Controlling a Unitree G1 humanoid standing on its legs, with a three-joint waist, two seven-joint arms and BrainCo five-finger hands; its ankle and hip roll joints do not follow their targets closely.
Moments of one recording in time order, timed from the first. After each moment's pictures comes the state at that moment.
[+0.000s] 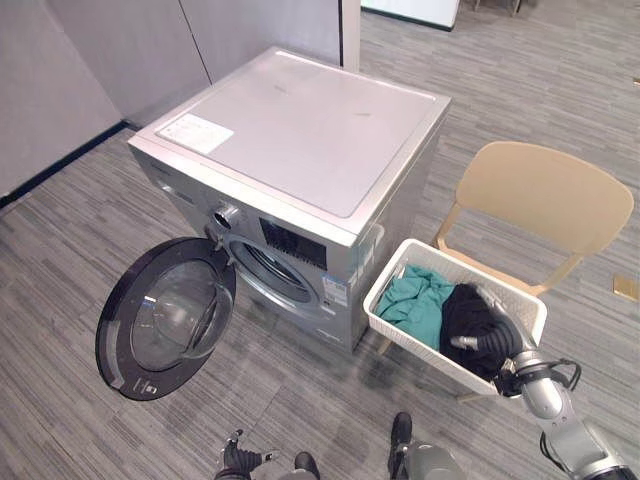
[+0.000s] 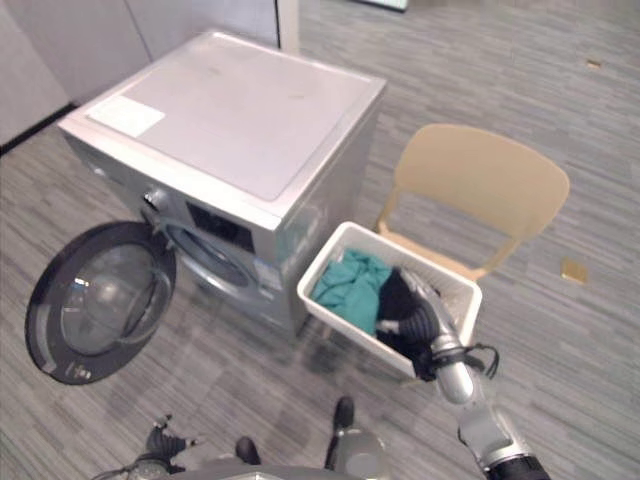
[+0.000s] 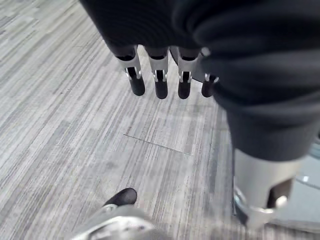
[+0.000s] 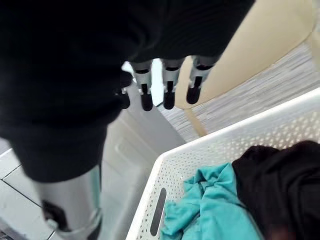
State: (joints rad) left arm 0.07 0.22 -0.16 1.12 0.05 -0.08 0.20; right arm 0.08 -0.58 0.22 0.09 -0.36 -0.15 -0.19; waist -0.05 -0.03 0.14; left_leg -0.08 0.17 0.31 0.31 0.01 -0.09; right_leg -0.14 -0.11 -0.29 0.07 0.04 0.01
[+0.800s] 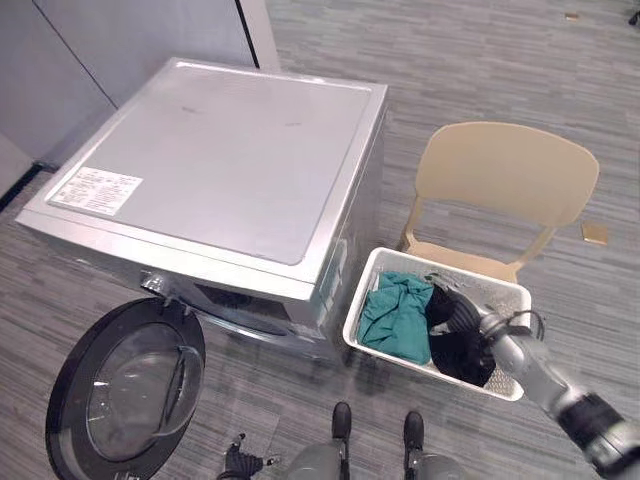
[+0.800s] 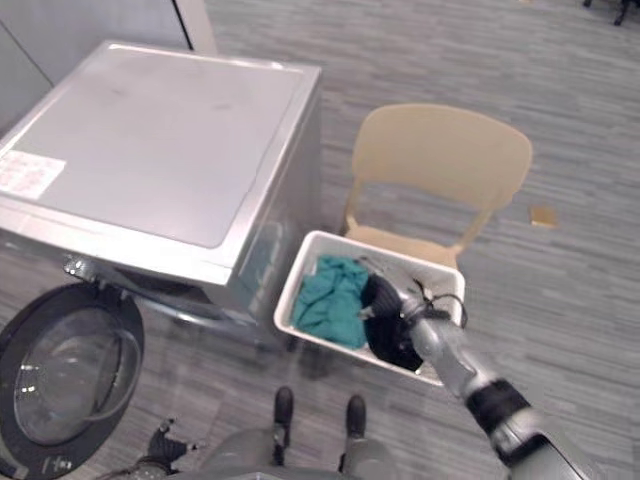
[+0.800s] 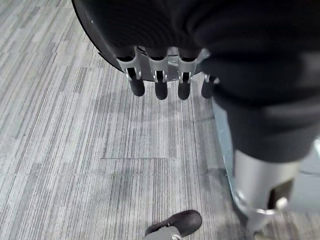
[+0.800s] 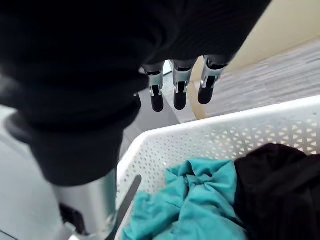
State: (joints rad) left arm 0.05 0.25 -0.19 1.12 0.04 -0.08 0.20; right arm -0.35 -0.61 0.57 0.43 -0.48 -0.09 -0.13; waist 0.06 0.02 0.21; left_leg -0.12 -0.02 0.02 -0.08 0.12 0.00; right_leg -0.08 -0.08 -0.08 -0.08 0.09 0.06
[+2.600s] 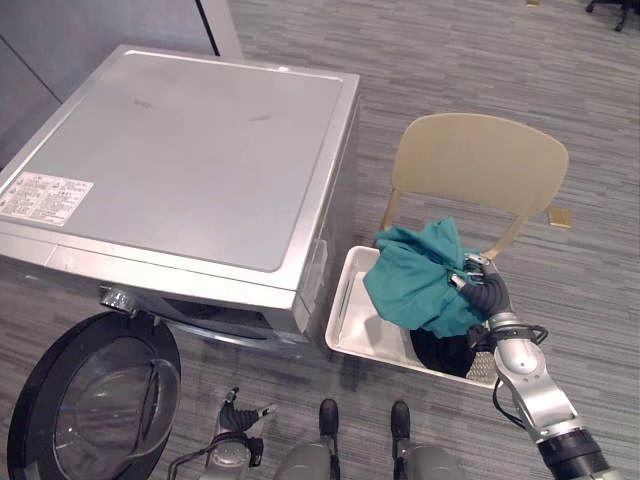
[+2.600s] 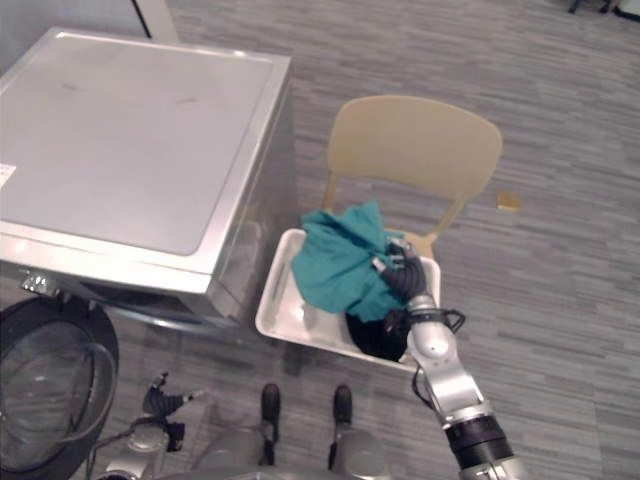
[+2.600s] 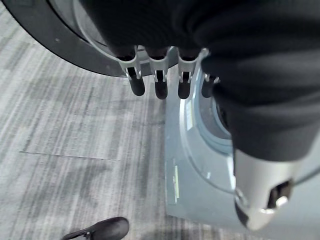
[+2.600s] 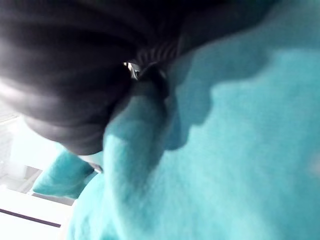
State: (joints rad) left arm 0.01 0.27 -0.17 0.88 -0.10 -0.08 0.24; right arm -0.07 -0.38 0.16 0.03 0.03 -0.10 -0.20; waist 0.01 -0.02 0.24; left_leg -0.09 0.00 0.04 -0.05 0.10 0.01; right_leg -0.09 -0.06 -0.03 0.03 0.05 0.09
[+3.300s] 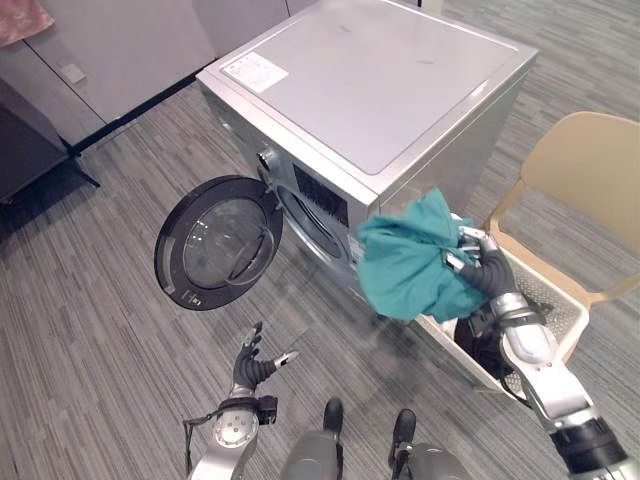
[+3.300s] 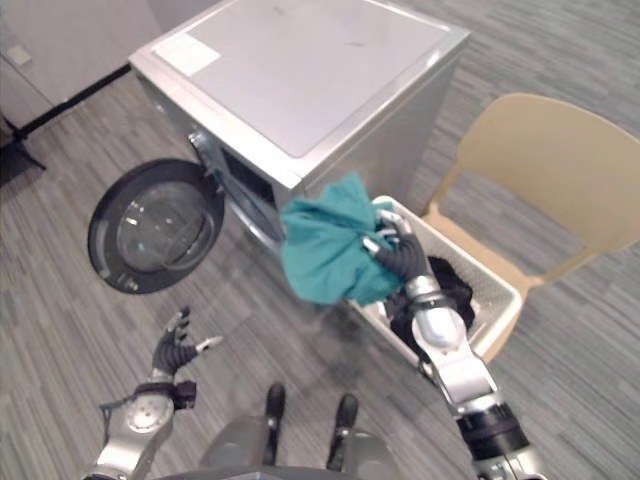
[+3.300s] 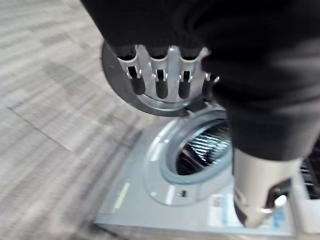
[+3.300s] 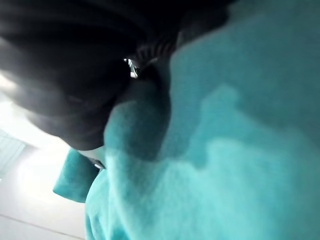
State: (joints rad) left arm 0.12 0.34 -0.24 0.22 -0.15 -0.15 0.18; right arm -0.13 -0.46 0.20 -0.13 0.07 -0.16 -0.14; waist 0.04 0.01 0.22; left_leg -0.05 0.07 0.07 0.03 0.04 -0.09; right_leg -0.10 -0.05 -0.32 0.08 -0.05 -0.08
